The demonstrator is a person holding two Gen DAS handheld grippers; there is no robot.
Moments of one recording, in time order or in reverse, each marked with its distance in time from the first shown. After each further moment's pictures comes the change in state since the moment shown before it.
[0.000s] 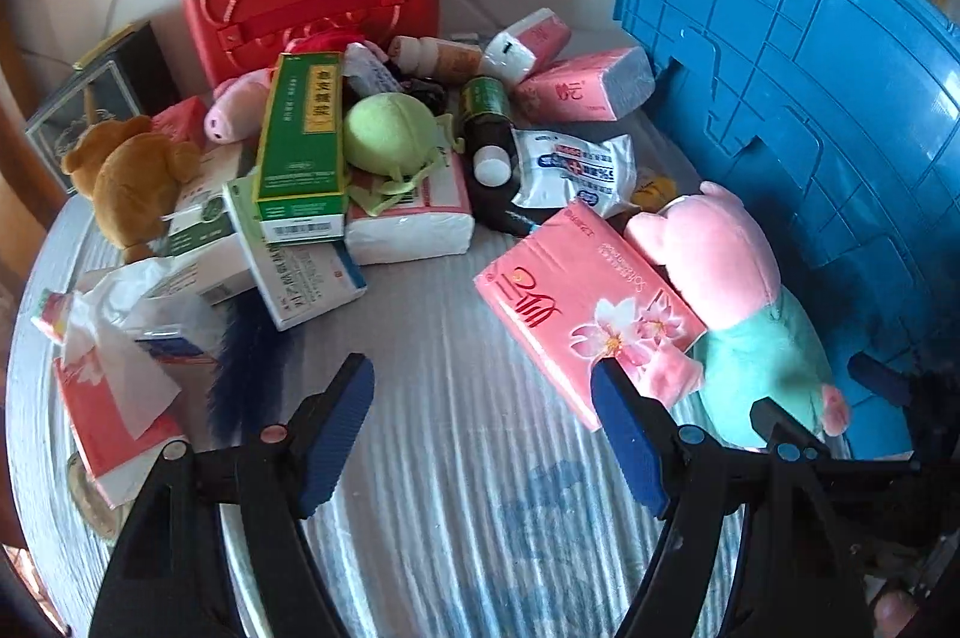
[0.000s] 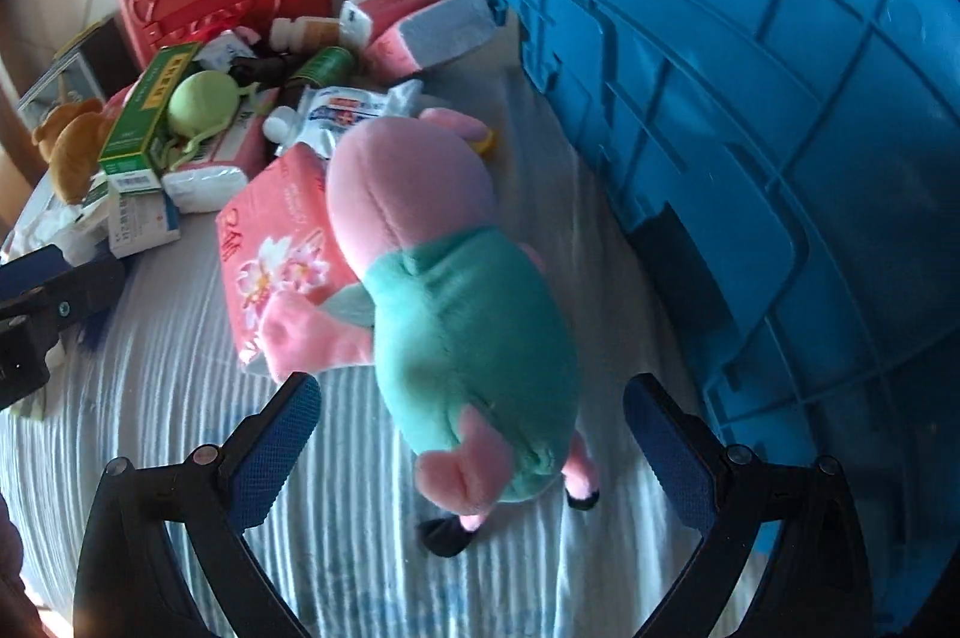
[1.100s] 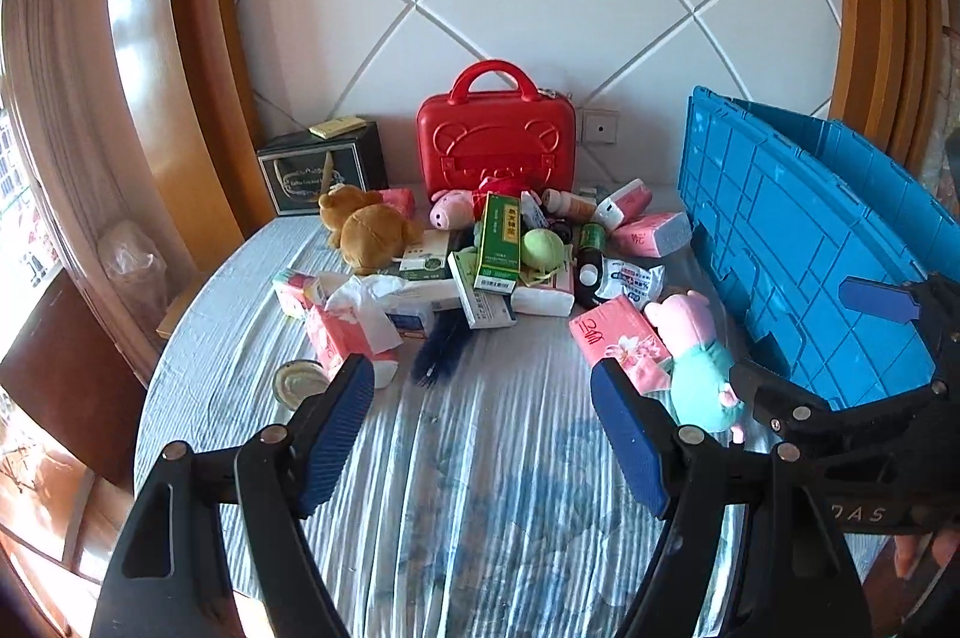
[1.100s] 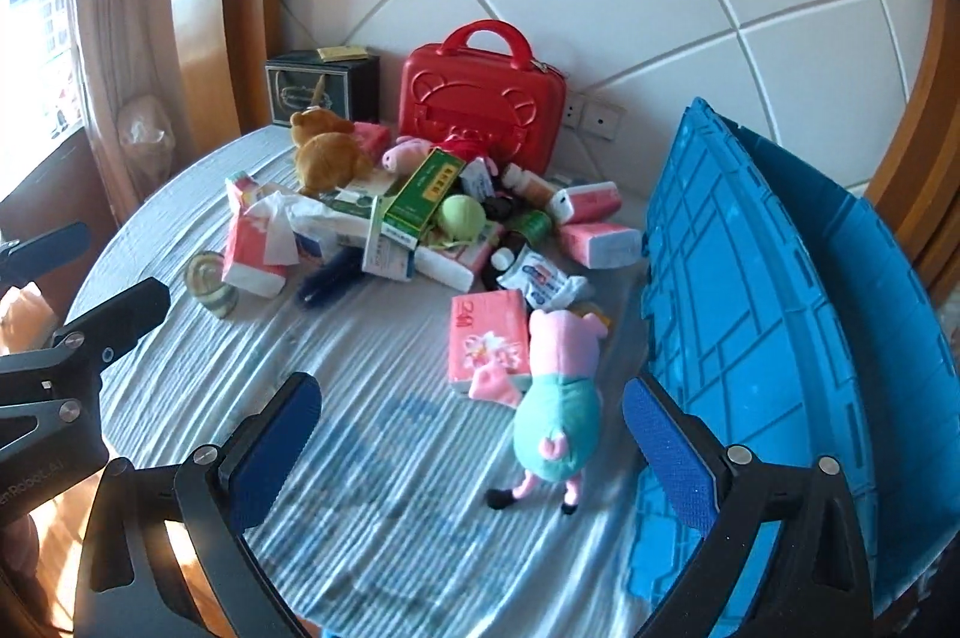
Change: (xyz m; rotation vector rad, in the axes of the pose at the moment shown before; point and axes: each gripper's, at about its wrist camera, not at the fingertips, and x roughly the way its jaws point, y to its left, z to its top) left arm -0.250 -0.029 -0.099 -0.229 -0.313 0.346; right arm -0.225 0.064 -0.013 -0.434 -0.258 0.189
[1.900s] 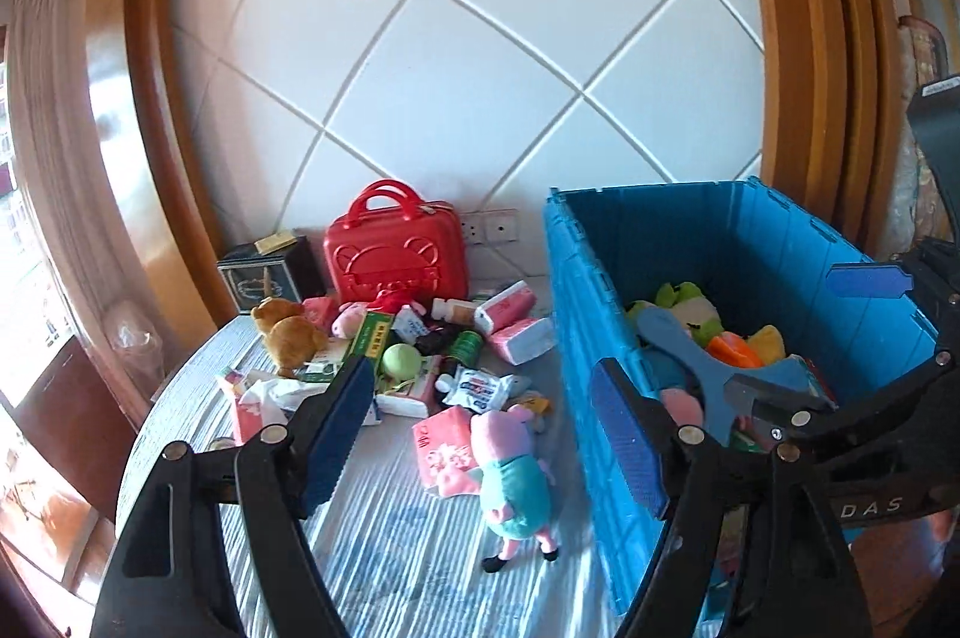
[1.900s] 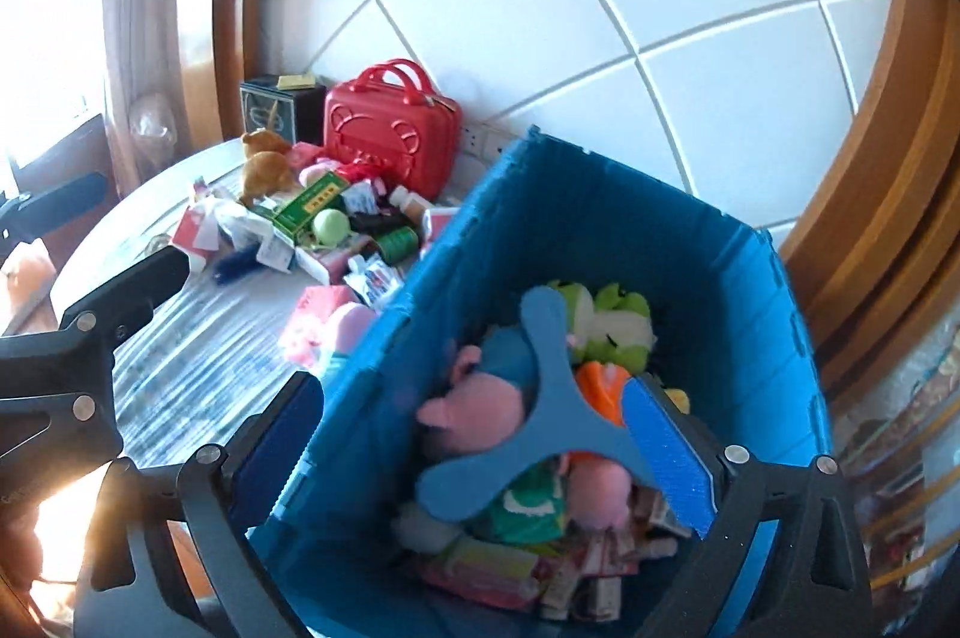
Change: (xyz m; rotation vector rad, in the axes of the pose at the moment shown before) left arm -0.097 -0.224 0.066 0.040 -0.196 0.065; right arm -0.111 -0.238 -0.008 -0.070 -0.065 -0.004
